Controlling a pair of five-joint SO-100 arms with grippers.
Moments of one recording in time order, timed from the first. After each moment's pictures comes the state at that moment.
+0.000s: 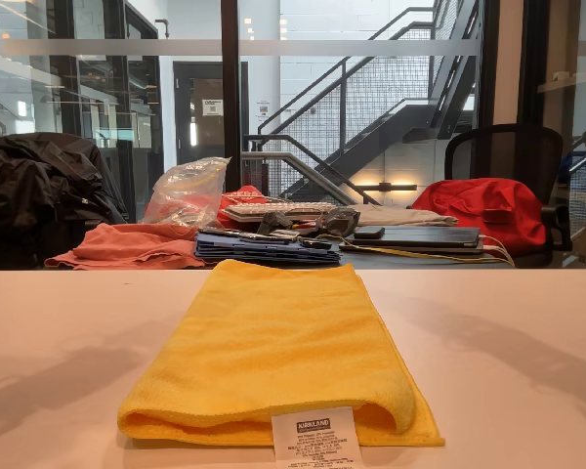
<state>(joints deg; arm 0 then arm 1) -38.8 106.1 9.6 67.9 -24.3 34.9 111.1 17.8 65.0 9.6</state>
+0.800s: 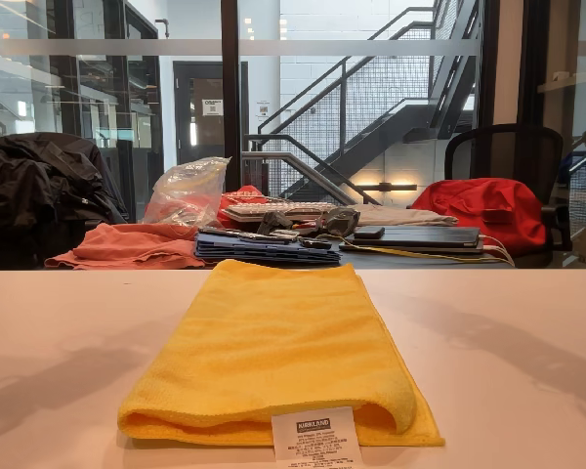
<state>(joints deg) -39.0 106.1 9.6 67.9 -24.3 34.9 111.1 17.8 65.0 9.6</state>
